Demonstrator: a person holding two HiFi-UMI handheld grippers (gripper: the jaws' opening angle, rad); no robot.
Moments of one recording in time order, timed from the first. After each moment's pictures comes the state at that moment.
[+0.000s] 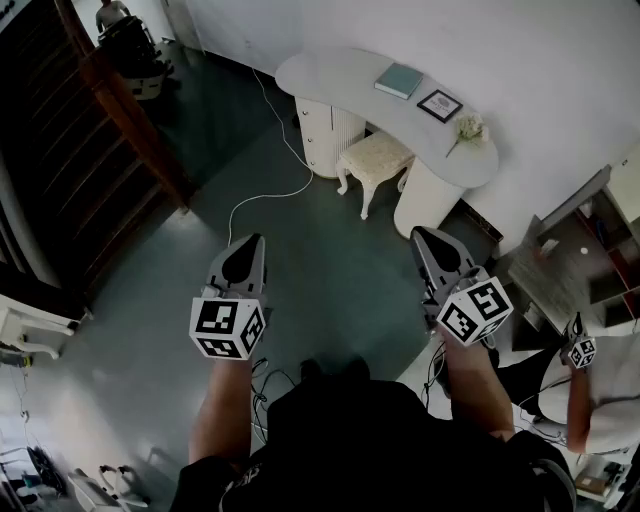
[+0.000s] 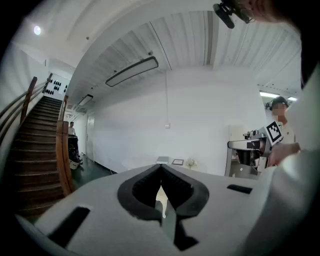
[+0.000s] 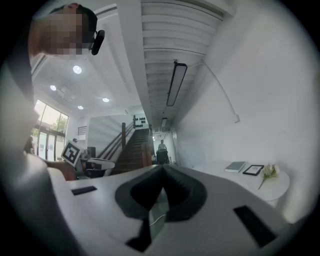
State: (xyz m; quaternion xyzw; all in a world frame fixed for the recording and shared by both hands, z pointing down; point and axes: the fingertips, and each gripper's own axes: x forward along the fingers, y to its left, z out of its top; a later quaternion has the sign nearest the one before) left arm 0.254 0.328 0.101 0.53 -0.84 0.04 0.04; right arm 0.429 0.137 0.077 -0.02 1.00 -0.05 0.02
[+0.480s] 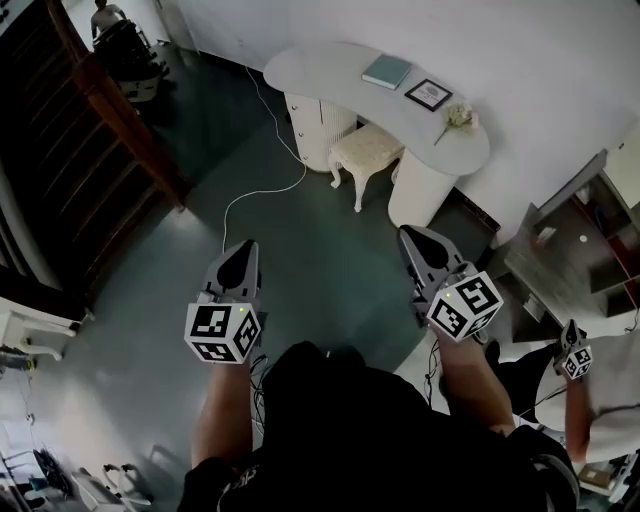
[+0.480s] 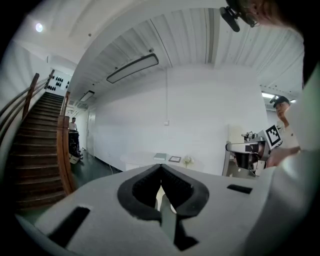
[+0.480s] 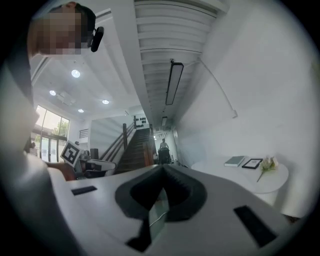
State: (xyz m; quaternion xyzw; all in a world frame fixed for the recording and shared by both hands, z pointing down) left arm 0.300 0.319 0.121 0.53 -0.85 0.03 0.07; right arm 0.465 0.127 0.100 -0.01 1.00 -0.07 0.01
